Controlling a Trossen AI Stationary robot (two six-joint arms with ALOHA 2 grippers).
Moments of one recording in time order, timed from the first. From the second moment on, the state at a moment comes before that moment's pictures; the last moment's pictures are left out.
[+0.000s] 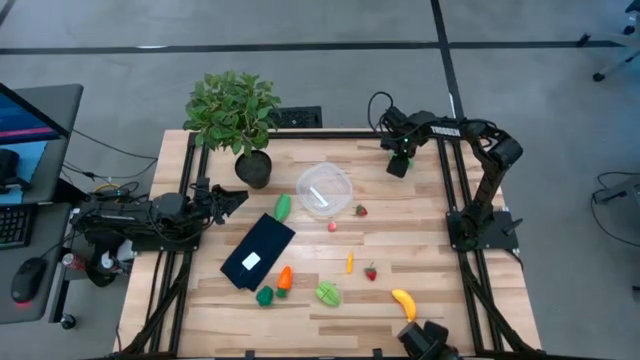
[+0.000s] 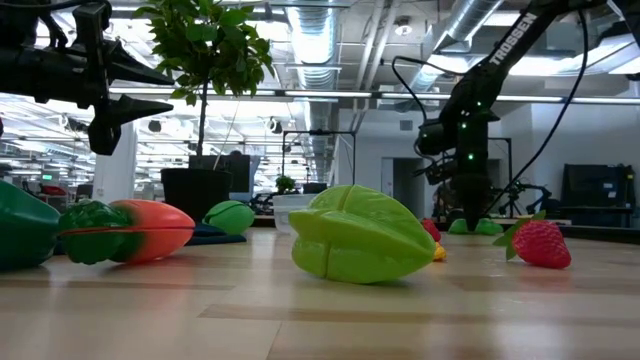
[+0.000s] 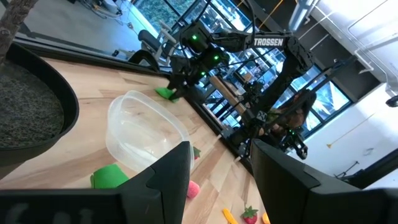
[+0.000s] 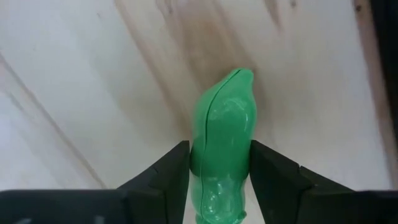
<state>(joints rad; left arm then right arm) -0.07 0.05 0.03 0.02 -0.43 -0.81 -0.88 1.80 1.08 -0.77 0.02 -0.47</state>
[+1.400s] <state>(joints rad) -0.07 0.05 0.03 0.03 -0.43 -0.82 -0.88 1.81 1.12 -0.99 -0.38 -0.45</state>
